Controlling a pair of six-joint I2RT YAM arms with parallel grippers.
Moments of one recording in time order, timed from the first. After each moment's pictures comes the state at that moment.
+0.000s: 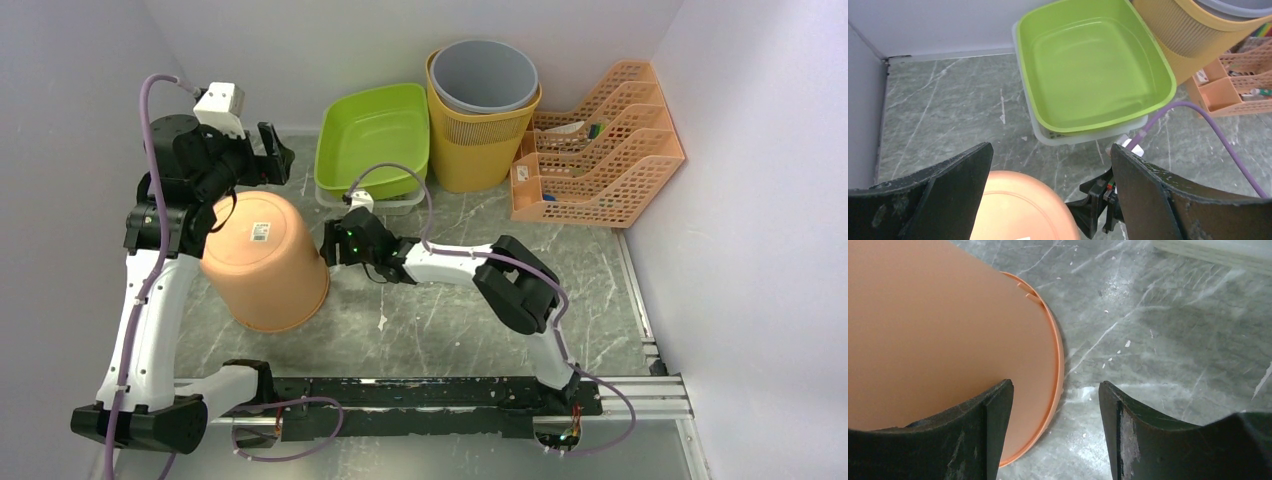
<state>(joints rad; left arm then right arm) -0.10 1.11 1.46 -0.61 0.14 -0.09 1.00 2.07 1.39 0.17 0.14 0.59</state>
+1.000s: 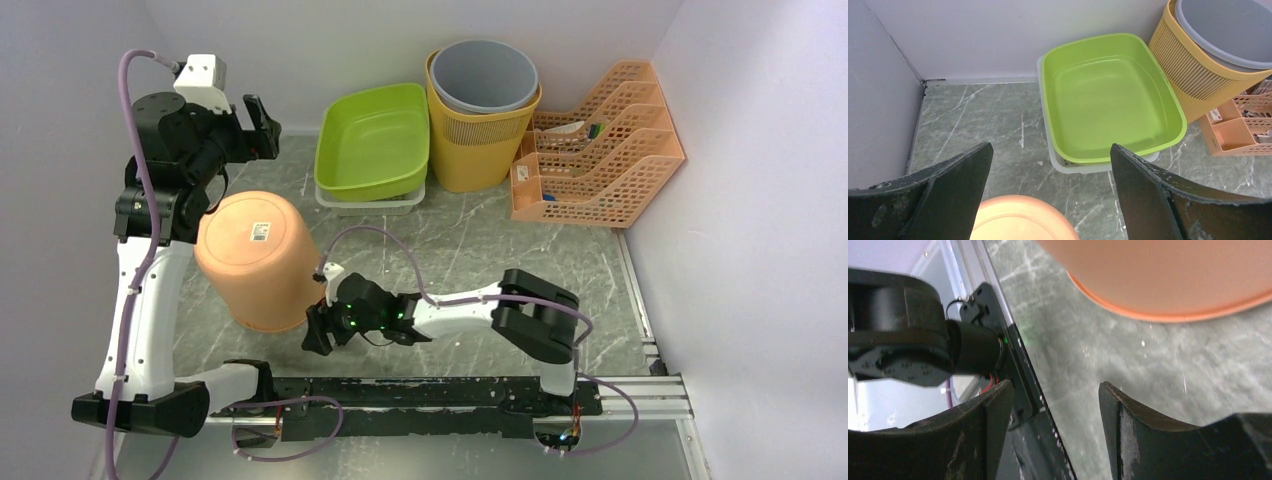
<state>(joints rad) -0.10 1.19 1.63 -0.62 0.05 -0.10 1.26 1.87 1.06 0.31 -0.16 0.55</state>
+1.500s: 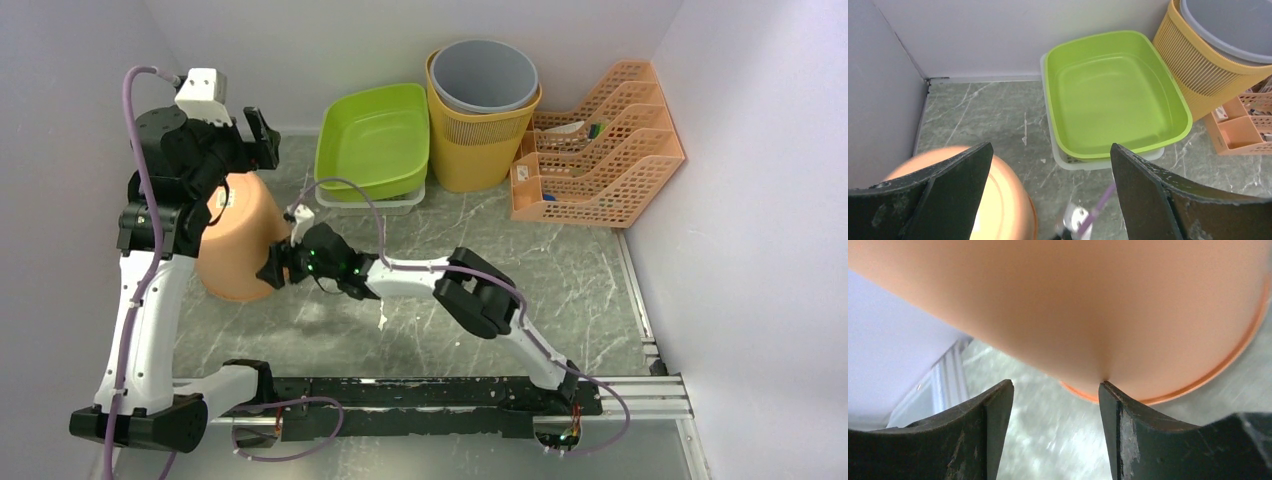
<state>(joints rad) -0.10 1.12 1.53 -0.57 0.03 -0.09 1.14 2.26 1.59 0.42 -0.13 0.55</state>
